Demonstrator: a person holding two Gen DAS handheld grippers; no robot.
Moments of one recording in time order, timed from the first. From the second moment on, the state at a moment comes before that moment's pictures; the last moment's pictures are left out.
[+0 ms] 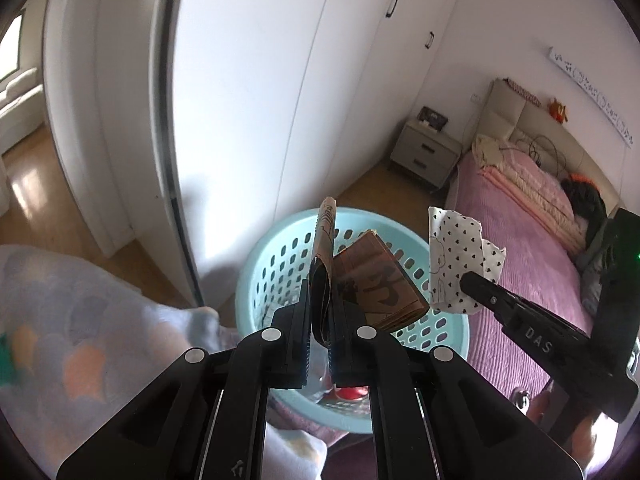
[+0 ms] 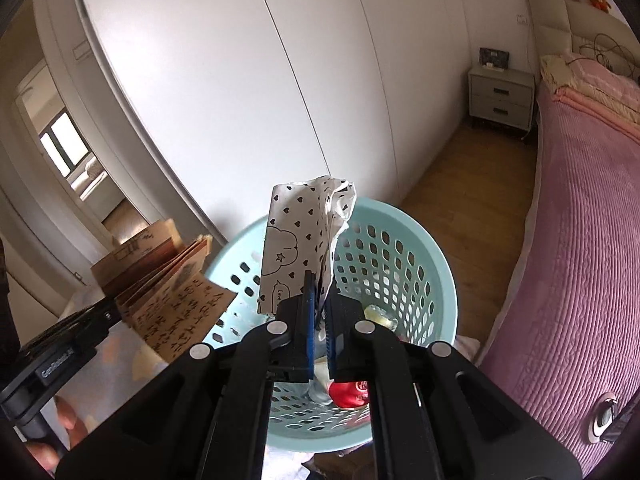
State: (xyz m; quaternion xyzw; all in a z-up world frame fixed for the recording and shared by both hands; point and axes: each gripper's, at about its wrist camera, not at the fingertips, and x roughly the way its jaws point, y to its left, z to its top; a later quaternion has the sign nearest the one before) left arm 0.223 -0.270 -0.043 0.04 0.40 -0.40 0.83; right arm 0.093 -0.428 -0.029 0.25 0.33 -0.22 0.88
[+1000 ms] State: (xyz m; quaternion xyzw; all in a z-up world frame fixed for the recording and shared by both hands) left arm 0.200 -0.150 -0.005 0.00 0.35 -0.35 0.87; right arm 0.117 -0.342 -0.004 0.22 0.33 -0.13 0.91
